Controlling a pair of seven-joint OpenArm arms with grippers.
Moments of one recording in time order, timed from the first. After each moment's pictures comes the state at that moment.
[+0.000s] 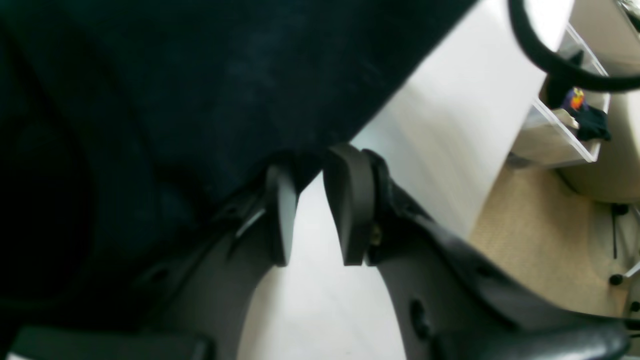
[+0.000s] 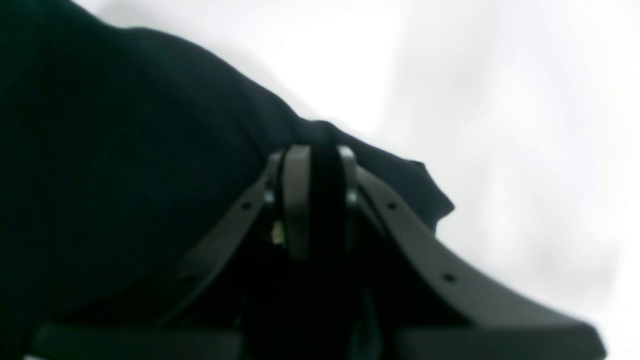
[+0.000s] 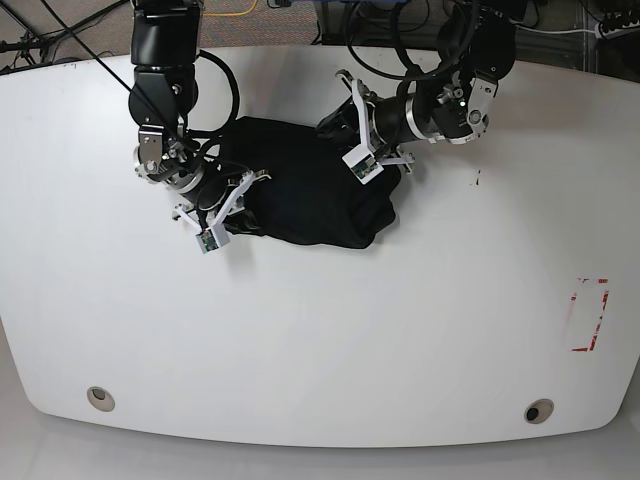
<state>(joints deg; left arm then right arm) 10.0 -8.6 14.9 99.9 -26.1 -38.3 49.9 1.2 7.7 5.1 77.6 15.8 34.5 -31.7</state>
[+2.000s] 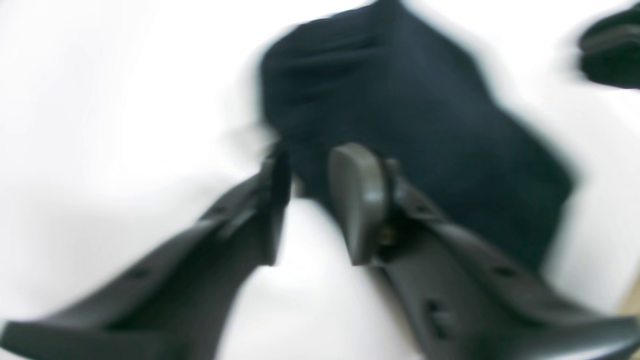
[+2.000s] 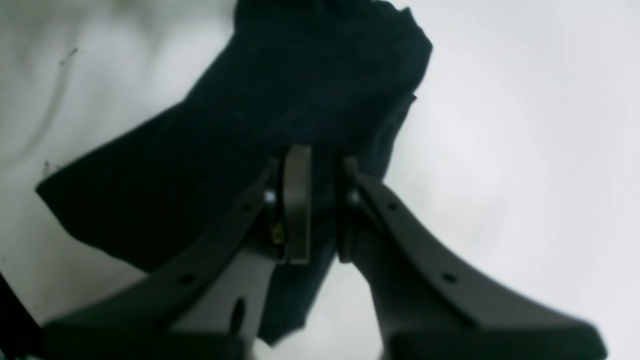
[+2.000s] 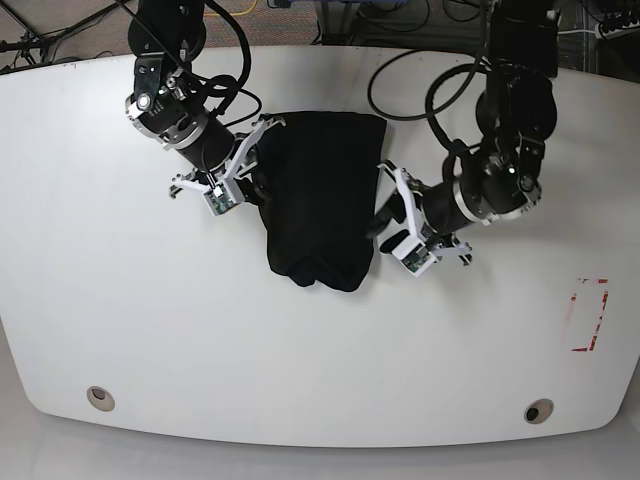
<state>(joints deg) -3.8 -10.4 7.1 105.3 -25.6 -34.6 54.0 -14.7 3.8 7.3 112.7 15.6 36.2 -45.2</state>
